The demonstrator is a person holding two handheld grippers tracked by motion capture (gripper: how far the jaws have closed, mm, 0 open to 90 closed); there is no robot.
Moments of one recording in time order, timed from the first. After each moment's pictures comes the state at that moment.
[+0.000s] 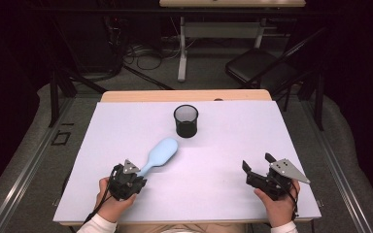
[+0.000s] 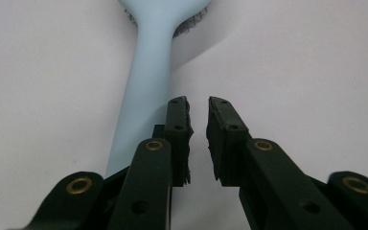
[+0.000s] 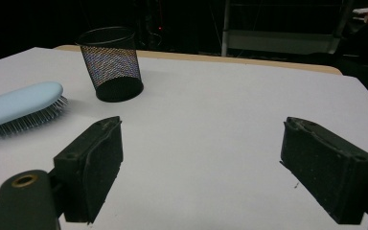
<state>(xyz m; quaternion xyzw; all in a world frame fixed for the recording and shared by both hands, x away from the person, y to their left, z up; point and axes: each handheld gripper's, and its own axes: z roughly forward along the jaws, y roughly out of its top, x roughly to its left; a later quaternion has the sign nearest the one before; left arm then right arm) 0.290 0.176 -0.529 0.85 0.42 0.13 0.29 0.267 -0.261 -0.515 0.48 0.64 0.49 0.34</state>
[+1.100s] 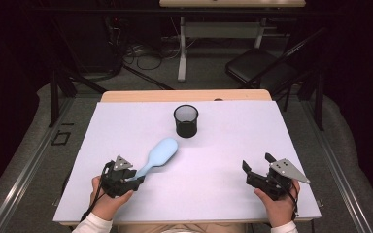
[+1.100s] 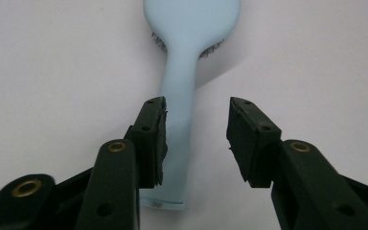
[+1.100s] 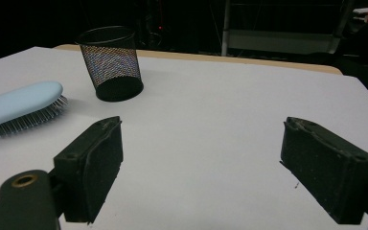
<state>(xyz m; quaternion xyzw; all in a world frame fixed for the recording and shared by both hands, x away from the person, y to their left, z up) 0.293 0.192 -0.519 0.82 0.45 0.13 0.32 0.268 -0.261 -0.515 0.48 0.64 0.49 0.34</state>
